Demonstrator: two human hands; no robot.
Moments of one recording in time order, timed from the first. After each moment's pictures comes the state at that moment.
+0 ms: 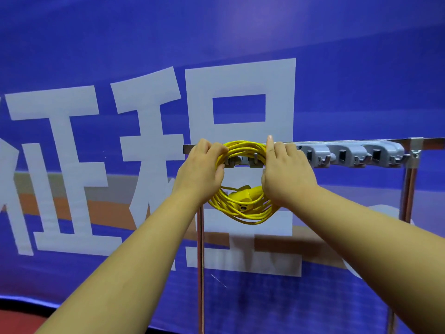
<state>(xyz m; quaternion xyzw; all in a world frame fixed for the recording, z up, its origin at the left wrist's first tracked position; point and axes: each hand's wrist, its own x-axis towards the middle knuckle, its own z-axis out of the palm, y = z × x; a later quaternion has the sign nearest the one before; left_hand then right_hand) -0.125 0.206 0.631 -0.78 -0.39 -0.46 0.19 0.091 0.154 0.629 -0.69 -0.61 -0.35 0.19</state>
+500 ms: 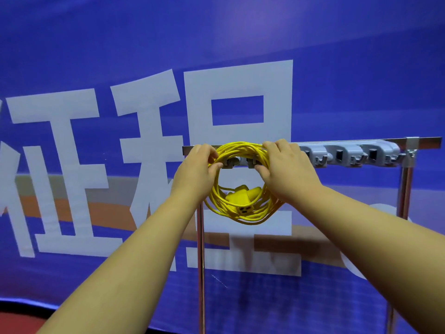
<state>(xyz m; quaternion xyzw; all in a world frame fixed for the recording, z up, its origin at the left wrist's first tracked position) -0.128 0.207 0.633 -0.76 -0.41 -0.50 0.08 0.096 0.142 0.639 -0.64 -0.65 -0.29 0.29</state>
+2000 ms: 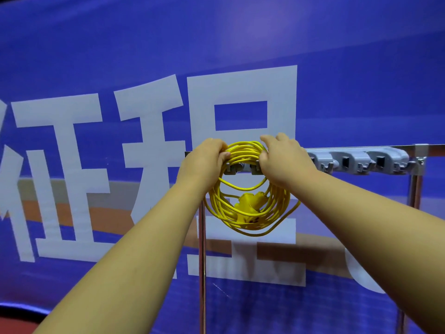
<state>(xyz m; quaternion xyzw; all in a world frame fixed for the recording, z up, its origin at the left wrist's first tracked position) -0.114 0.217 0.671 -0.78 -0.44 -0.44 0.12 0.085 0.157 0.680 -0.65 -0.65 -0.20 0.32</state>
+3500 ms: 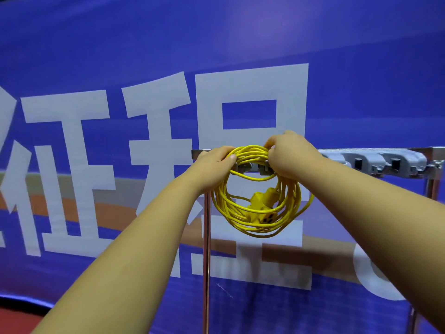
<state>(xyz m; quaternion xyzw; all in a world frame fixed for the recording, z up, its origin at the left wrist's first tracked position) -0.130 0.228 0.665 -0.83 -0.41 -0.36 -0.09 0.074 0.163 0.705 -0.69 -0.65 -0.15 0.26</state>
